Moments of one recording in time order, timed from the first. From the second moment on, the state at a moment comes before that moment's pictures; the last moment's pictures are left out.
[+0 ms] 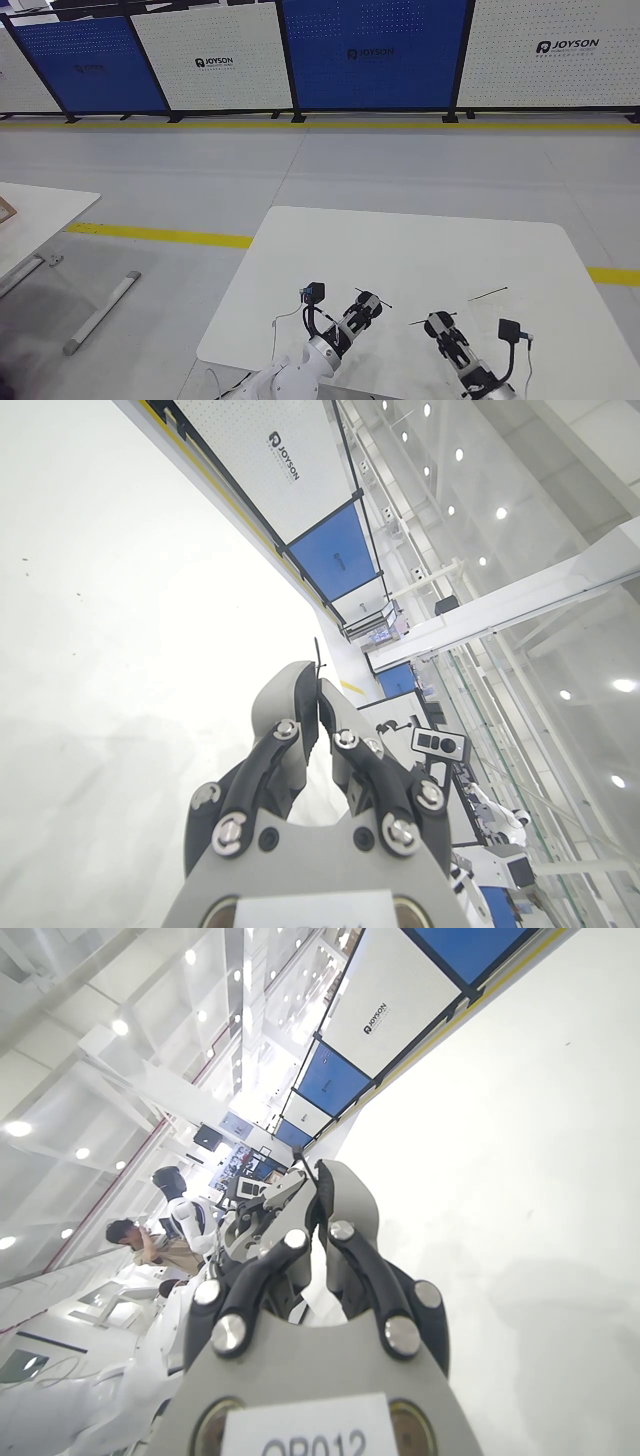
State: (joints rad) left arm 1.56 -1.19 -0.96 -1.74 0.13 -0.04 0.09; right arm -1.68 -0.99 1.08 -1.82 -0.17 -0.25 -0.05
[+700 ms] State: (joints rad) left arm 1.56 -1.19 -0.96 -1.74 0.13 -0.04 0.09; right arm -1.55 -1.07 0.92 -1.76 -0.27 -0.04 -0.19
